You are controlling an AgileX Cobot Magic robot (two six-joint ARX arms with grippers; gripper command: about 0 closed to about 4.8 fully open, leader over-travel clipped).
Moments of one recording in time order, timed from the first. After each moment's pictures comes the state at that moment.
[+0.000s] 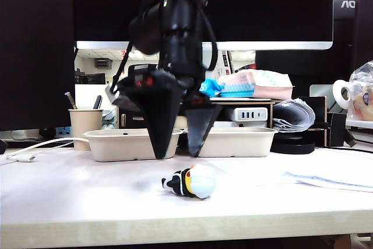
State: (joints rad) left arm -0.52 0.36 0.01 -0.03 0.04 -0.06; right arm 0.76 2.24 2.00 -1.39 -0.13 -0.32
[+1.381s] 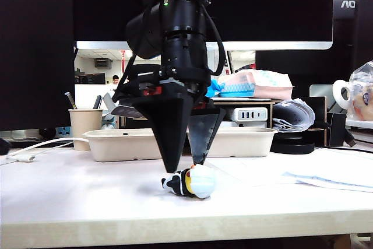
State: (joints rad) left arm -0.56 0.36 0.01 -0.03 0.04 -0.06; right arm 0.79 2.17 1.85 -1.33 -0.11 -0.32
